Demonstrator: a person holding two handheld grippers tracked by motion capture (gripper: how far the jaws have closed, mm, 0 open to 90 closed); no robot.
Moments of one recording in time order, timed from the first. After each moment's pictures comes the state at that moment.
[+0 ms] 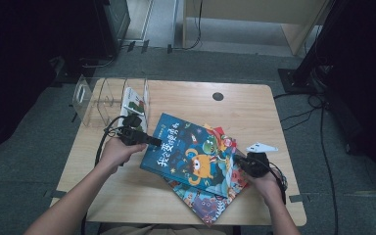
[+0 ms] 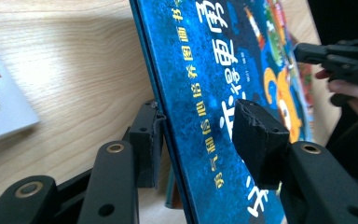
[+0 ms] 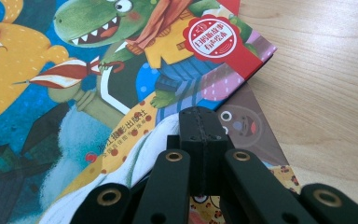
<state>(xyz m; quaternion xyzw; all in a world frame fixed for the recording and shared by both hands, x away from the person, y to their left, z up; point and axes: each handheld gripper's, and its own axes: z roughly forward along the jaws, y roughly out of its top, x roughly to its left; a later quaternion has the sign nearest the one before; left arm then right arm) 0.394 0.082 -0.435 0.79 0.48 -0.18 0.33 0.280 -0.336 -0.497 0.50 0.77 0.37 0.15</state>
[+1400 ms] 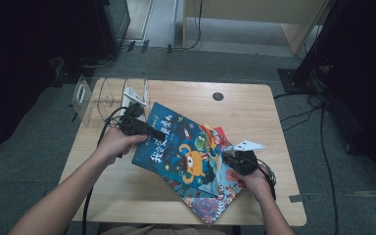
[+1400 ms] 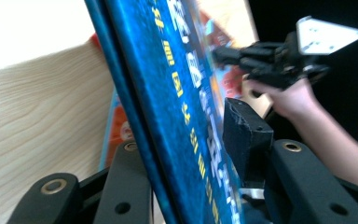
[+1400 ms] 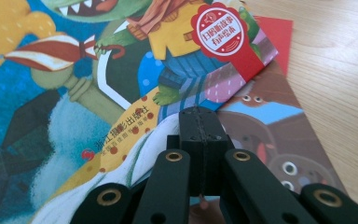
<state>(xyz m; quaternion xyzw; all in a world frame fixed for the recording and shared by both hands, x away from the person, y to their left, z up) 0.400 0.074 -0.392 0.78 0.47 -0.26 0.34 0.291 -0.303 -0.499 0.45 0.79 0.39 0.15</state>
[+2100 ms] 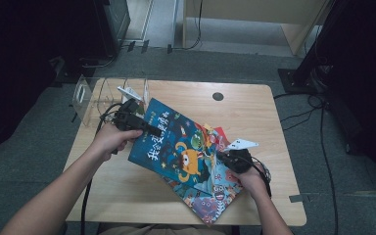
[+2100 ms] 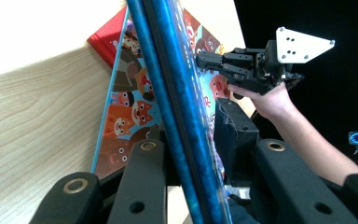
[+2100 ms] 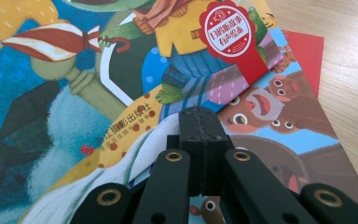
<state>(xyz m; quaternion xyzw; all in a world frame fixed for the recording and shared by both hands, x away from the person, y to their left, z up) 0.404 0.084 -0.376 0.77 0.47 -0.28 0.33 0.299 -0.290 -0.499 0.43 0.80 0.39 0.14</state>
